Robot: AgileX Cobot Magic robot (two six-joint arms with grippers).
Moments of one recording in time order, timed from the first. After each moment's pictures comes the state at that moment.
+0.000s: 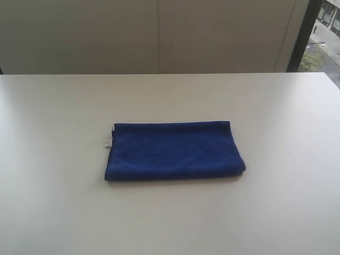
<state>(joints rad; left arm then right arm) -0.09 0.00 0.02 -0.10 0.40 0.11 -0.06 0.01 -0.01 -0.02 0.34 0.01</state>
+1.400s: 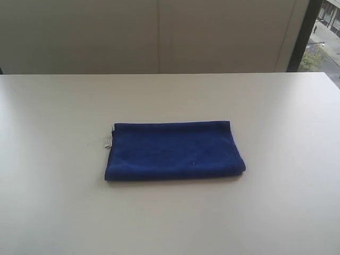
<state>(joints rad) -0.09 0.00 0.02 -0.10 0.40 0.11 -0.06 0.01 -0.01 -0.02 0.34 0.01</state>
